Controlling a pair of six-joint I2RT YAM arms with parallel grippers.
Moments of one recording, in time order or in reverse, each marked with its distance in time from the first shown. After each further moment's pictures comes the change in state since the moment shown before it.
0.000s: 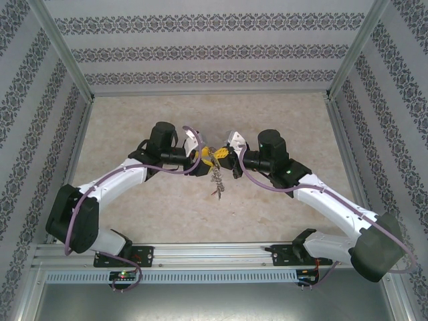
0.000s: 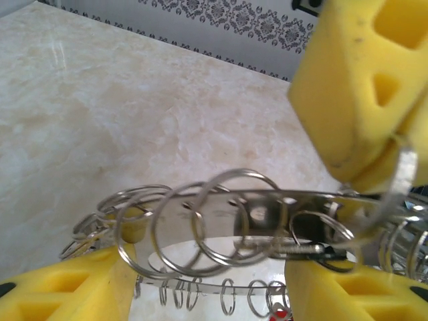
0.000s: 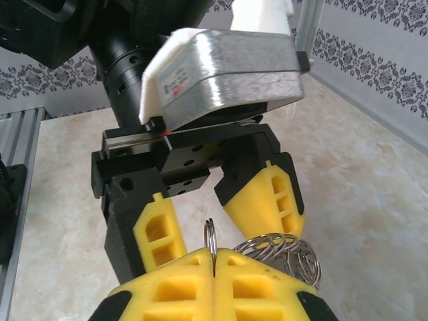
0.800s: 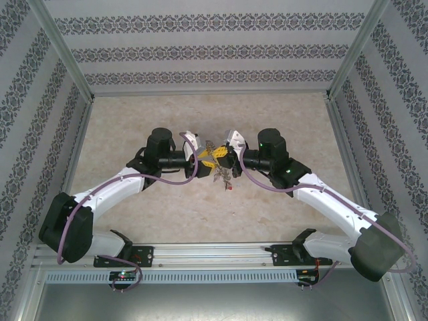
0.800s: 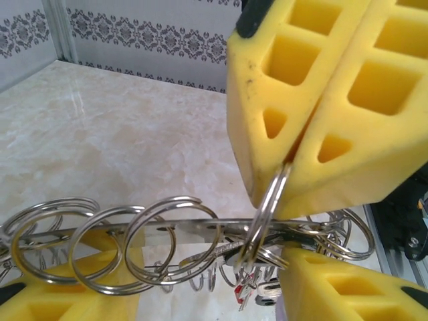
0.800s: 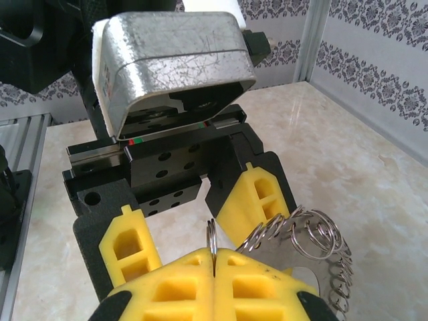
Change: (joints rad) left arm -0.043 -0.071 -0.098 0.216 -0.066 -0.049; right arm 0.006 0.005 0.014 0.018 -0.012 0.001
